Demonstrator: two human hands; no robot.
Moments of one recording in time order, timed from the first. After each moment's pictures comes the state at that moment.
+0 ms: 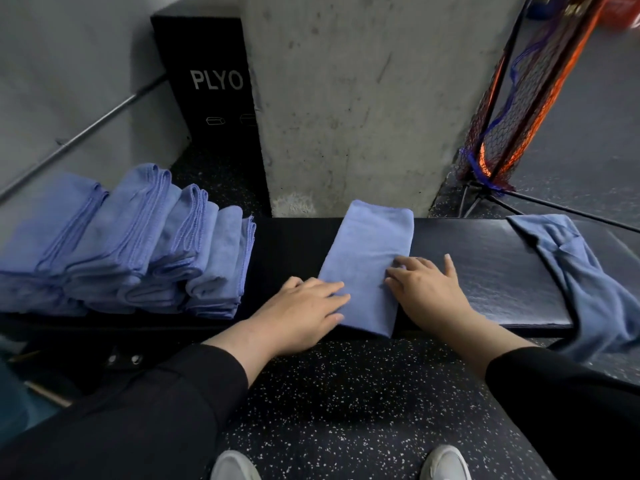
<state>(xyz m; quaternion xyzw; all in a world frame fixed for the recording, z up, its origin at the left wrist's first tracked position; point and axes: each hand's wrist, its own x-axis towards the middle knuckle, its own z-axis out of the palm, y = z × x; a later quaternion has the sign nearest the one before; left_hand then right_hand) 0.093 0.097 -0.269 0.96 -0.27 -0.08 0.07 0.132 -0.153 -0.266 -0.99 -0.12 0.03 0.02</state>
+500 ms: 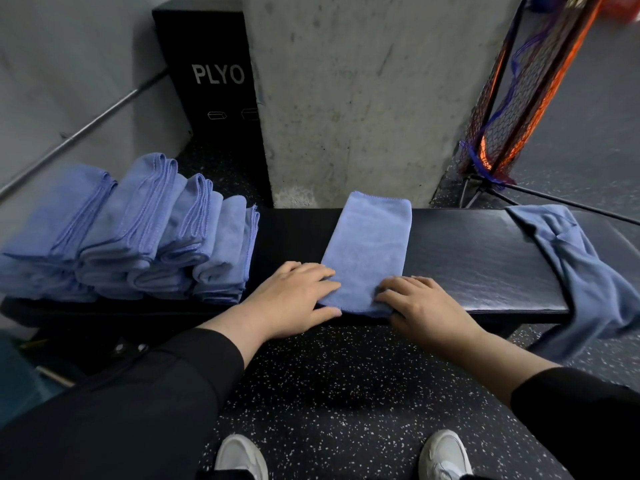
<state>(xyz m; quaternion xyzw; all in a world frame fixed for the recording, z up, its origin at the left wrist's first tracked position) 0.087 0.112 -0.263 0.96 -0.28 -0.04 0.05 0.090 -0.166 -0.282 -0.94 -0.34 -0.06 0.08</state>
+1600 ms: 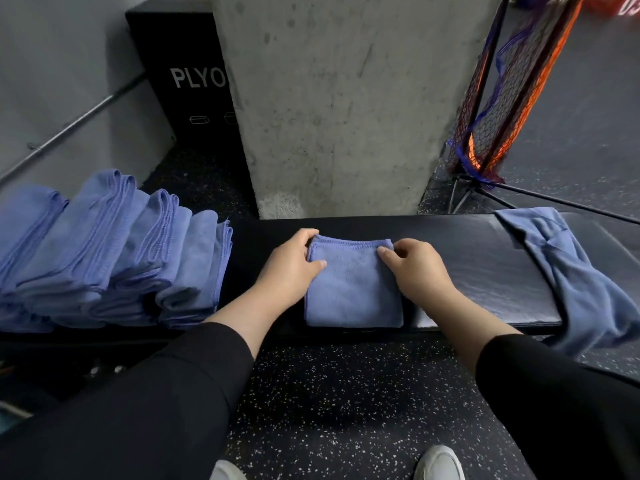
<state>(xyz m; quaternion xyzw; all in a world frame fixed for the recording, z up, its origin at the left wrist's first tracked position) 0.147 0.068 -0.242 0.89 0.02 -0.03 0.45 0.165 -0.156 -0.249 -0.92 0.05 0.00 0.38</state>
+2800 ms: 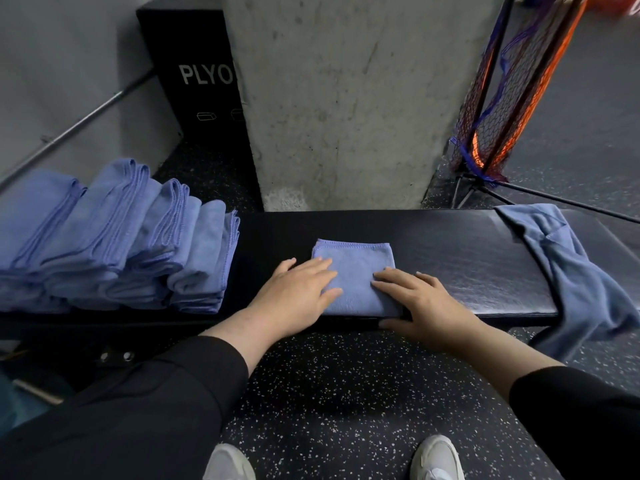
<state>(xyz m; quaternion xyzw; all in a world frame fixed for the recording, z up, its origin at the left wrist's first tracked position) 0.102 0.072 -0.260 0.97 -0.19 -0.06 0.10 0.106 -0.199 -0.282 -0.95 -0.29 0.03 0.14</state>
